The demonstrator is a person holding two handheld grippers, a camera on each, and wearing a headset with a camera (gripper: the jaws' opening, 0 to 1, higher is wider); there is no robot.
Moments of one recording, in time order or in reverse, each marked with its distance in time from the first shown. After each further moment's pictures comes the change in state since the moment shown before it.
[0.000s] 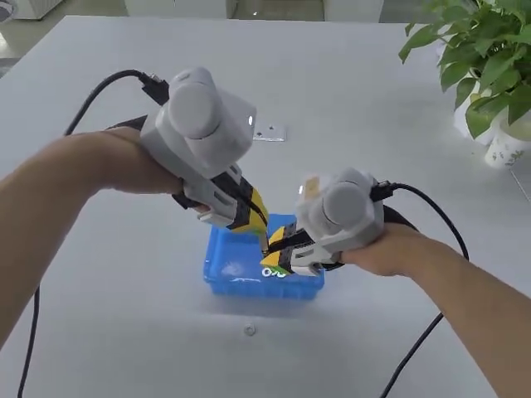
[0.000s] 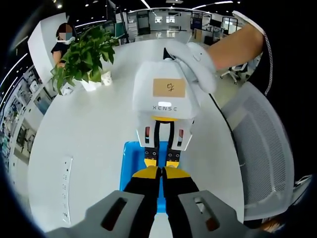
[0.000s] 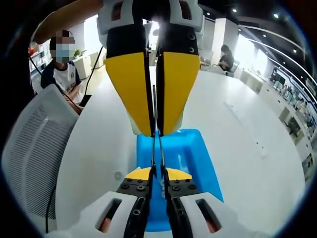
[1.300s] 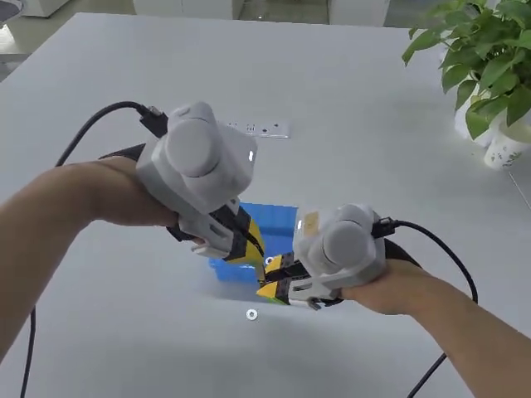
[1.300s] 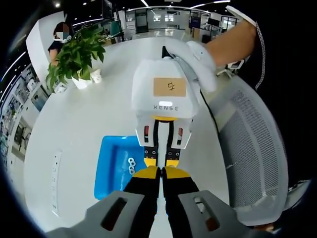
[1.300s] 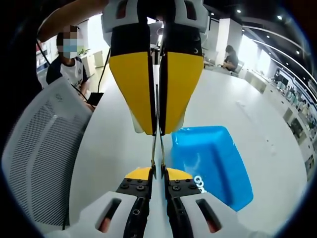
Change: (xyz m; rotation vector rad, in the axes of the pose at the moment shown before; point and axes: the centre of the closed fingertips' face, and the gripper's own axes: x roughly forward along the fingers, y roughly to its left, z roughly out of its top) left arm 0.008 -0.056 -0.014 -0.013 0.019 -0.029; right arm 0.010 0.060 -0.008 -0.006 0.006 0.031
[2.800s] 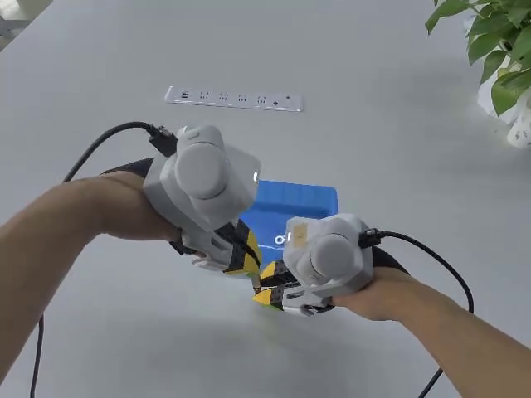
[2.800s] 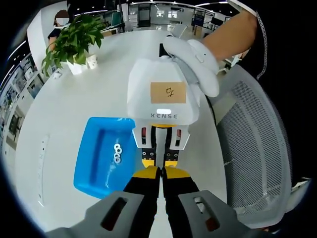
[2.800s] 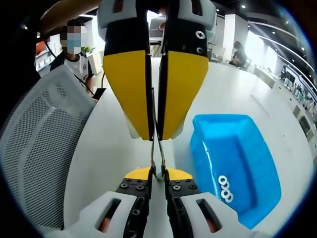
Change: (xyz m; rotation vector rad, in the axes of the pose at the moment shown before) left arm 0.025 -0.015 -0.033 -0.059 0.035 -0.041; right arm 0.037 0.020 -0.019 0.003 0.017 0.072
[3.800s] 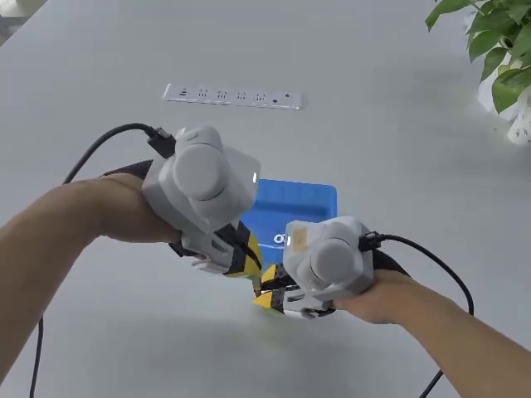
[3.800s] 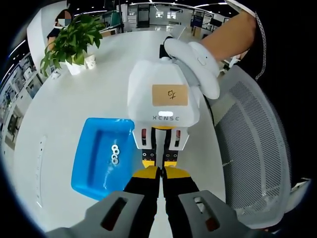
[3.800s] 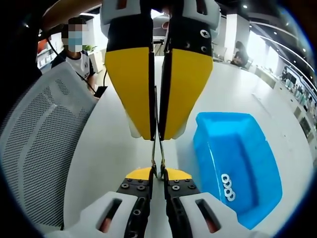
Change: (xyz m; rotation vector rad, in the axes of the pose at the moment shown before) left arm 0.003 -0.003 0.002 -0.002 -0.007 -0.015; right arm 0.001 0.004 -0.004 -0.013 0.011 0.007
